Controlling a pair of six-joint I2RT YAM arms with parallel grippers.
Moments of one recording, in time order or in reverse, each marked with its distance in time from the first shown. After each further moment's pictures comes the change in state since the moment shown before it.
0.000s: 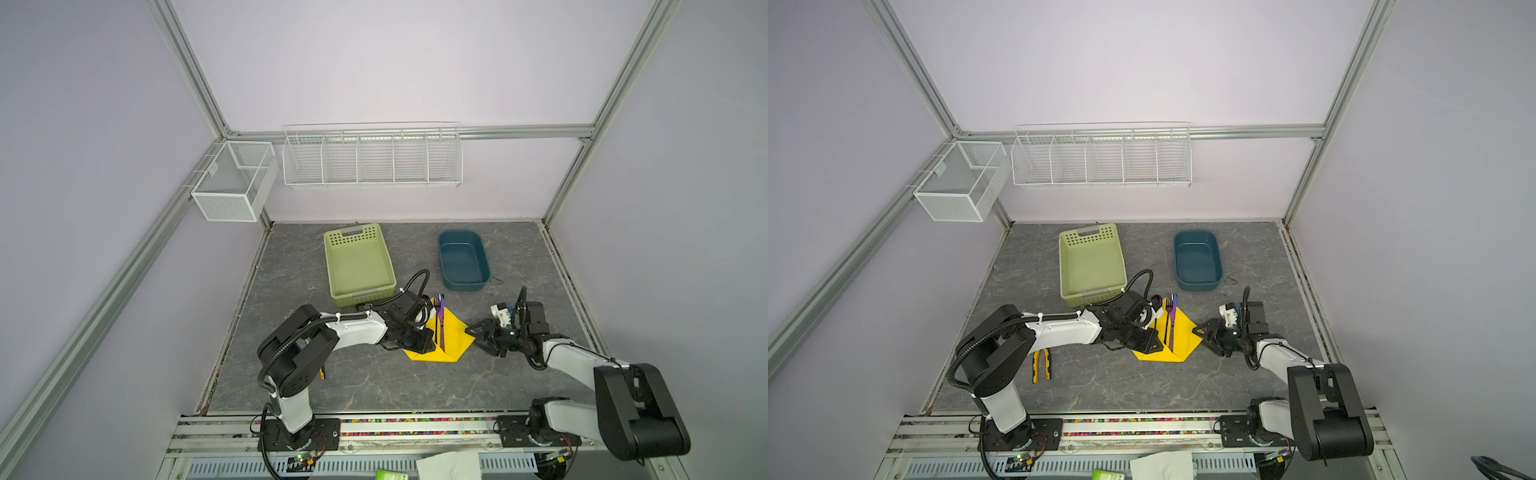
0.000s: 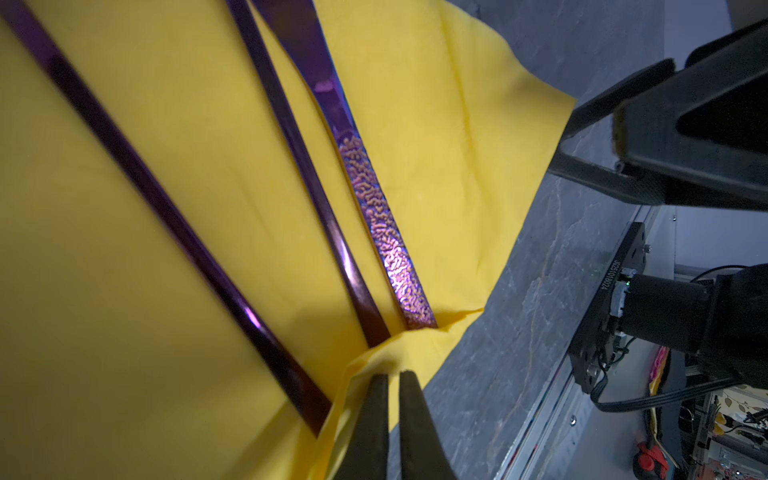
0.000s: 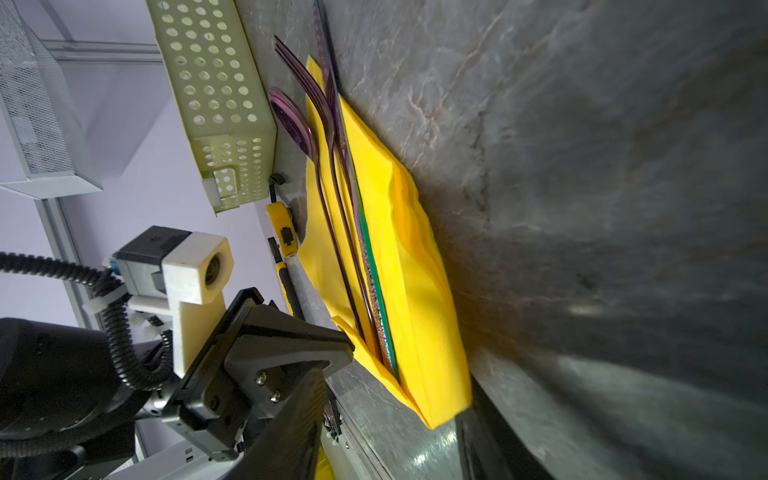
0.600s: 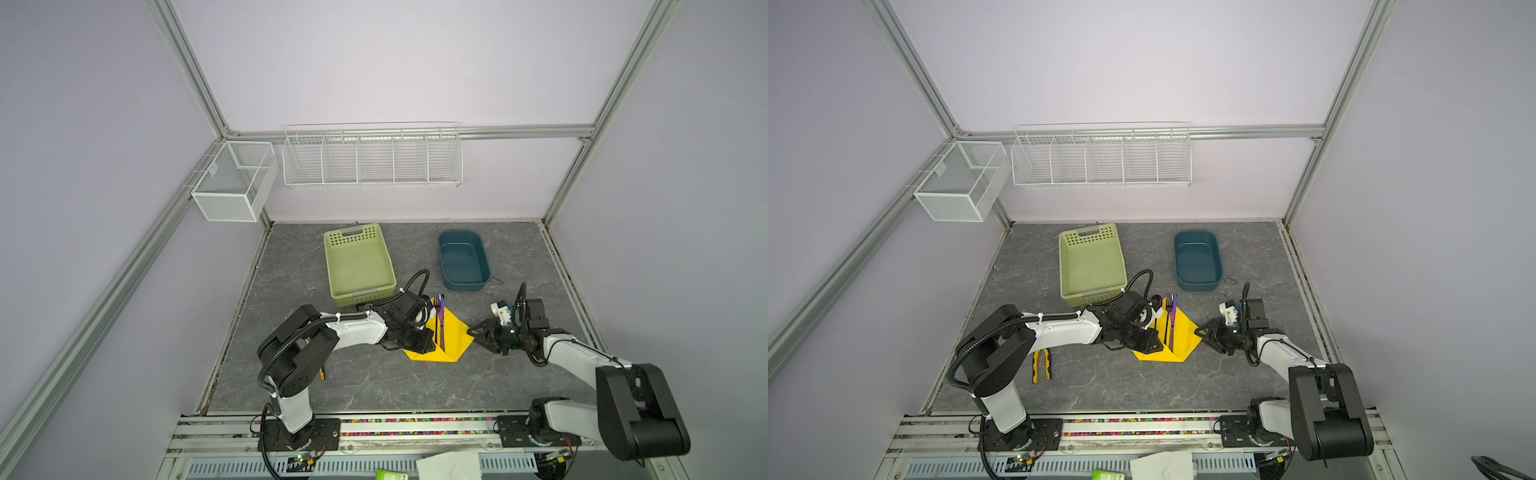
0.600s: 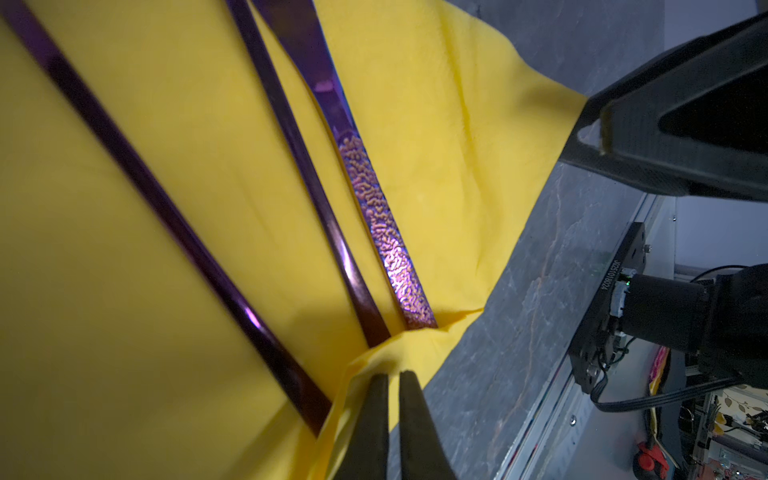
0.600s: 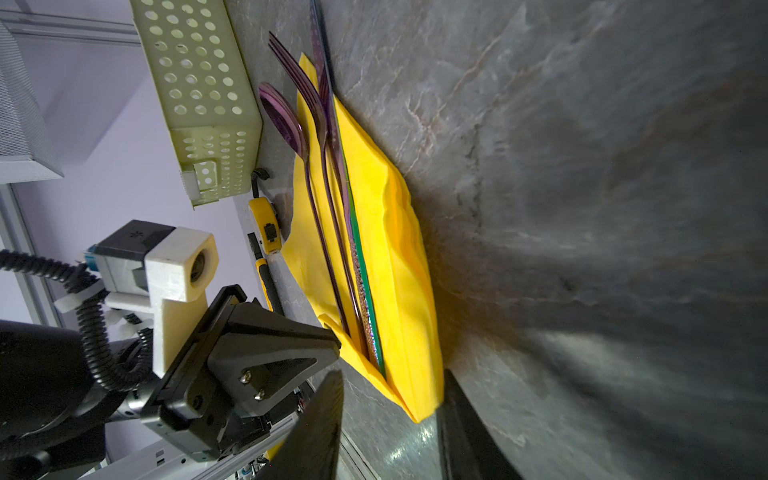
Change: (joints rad) left arm 0.000 0.000 0.000 0.000 0.000 0.000; right arm -0.001 0.000 0.059 -0.117 0.040 -0.099
